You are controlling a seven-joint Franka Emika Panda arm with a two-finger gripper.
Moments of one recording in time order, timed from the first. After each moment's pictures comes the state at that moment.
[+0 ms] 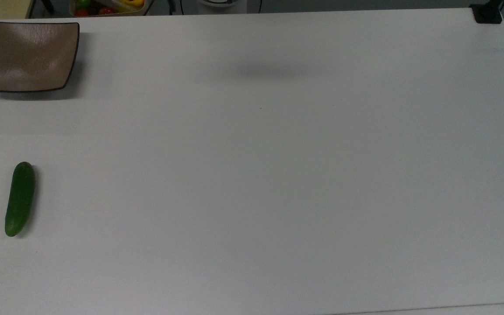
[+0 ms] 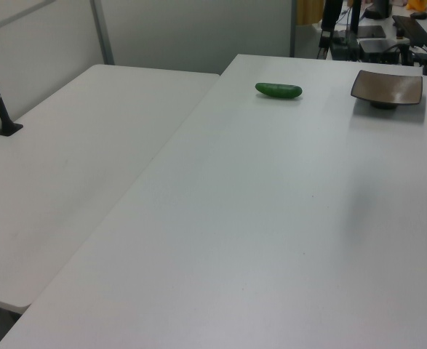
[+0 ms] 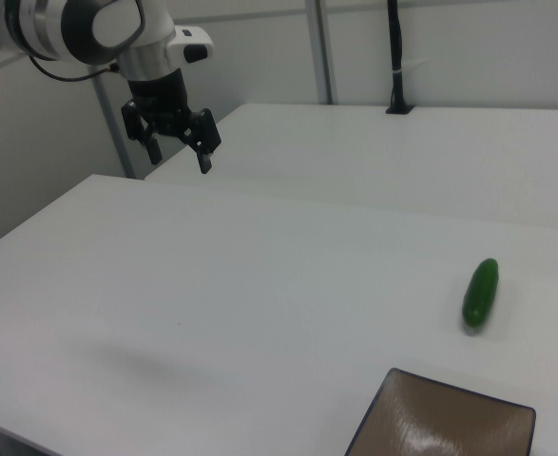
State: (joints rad) arm 0.09 -0.03 -0.04 -1.59 0.11 1.68 -0.13
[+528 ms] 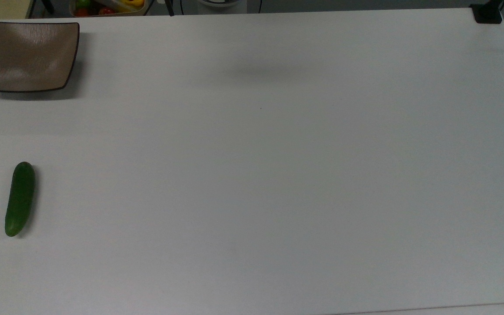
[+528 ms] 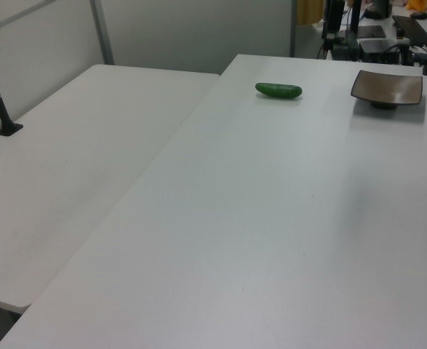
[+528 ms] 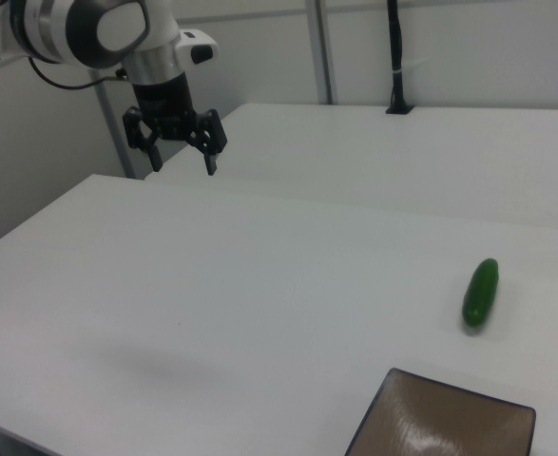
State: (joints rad) arm 0.08 -0.03 -0.04 -1.60 0.11 1.68 -0.31
